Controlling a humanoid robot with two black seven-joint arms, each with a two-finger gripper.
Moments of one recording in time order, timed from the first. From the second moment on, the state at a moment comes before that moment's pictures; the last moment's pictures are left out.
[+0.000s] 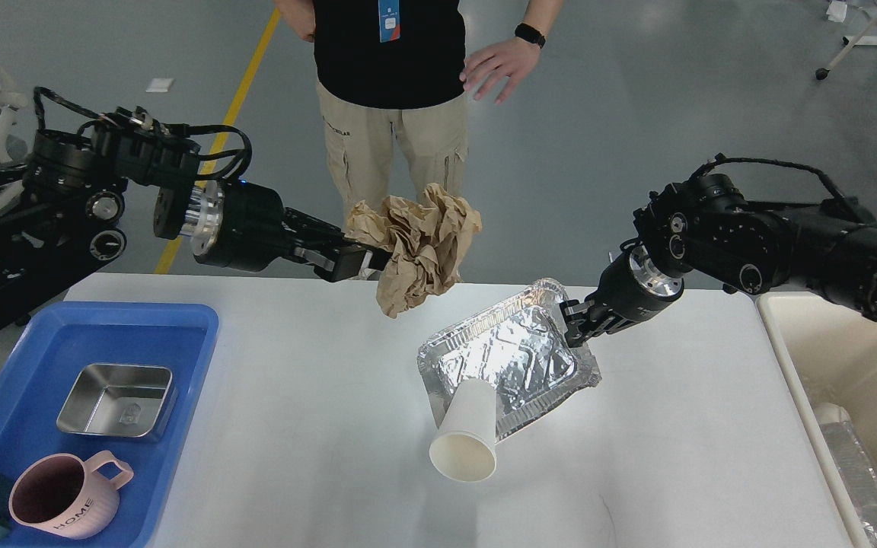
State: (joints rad) left arm -1.18 0.61 -0.37 -1.37 1.58 -0.68 -0.37; right arm 1.38 -0.24 -0.48 0.75 -0.80 0.82 0.21
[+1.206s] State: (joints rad) left arm -1.24 0.11 -0.19 -1.03 1.83 -0.67 -0.37; right arm 1.38 -0.23 -0.48 0.75 -0.80 0.82 0.21
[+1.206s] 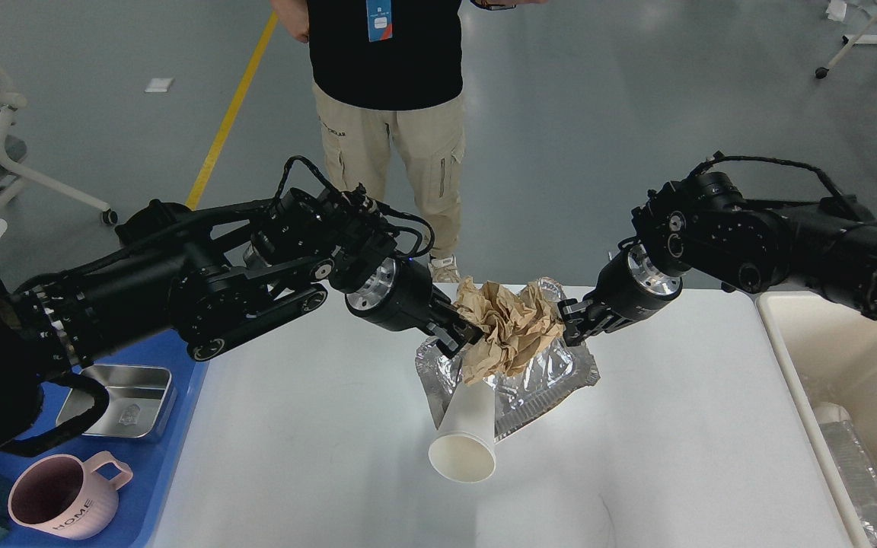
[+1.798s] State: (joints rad) left arm -1.24 0.08 -0.21 -1.00 1.74 -0.67 -0.30; right arm 1.38 -0.24 -0.48 0.75 -0.80 0.82 0.21
